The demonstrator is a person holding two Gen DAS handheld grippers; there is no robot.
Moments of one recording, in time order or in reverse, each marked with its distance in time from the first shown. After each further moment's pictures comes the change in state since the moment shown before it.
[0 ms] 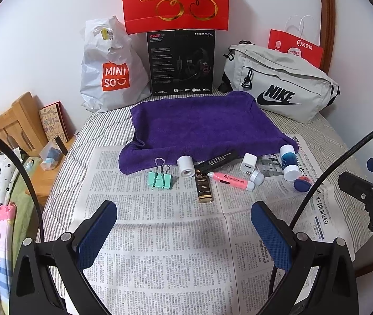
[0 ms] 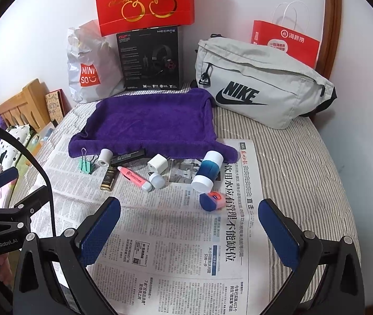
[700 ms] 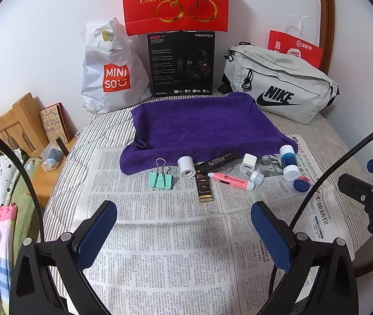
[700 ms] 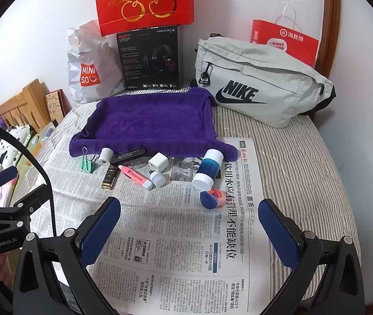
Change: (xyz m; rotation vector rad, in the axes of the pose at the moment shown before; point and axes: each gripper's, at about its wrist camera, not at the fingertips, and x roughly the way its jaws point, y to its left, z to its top) left arm -0.003 0.001 0.000 0.005 -0.002 0.002; right arm -0.002 0.001 -0.002 0.006 0.006 -0.002
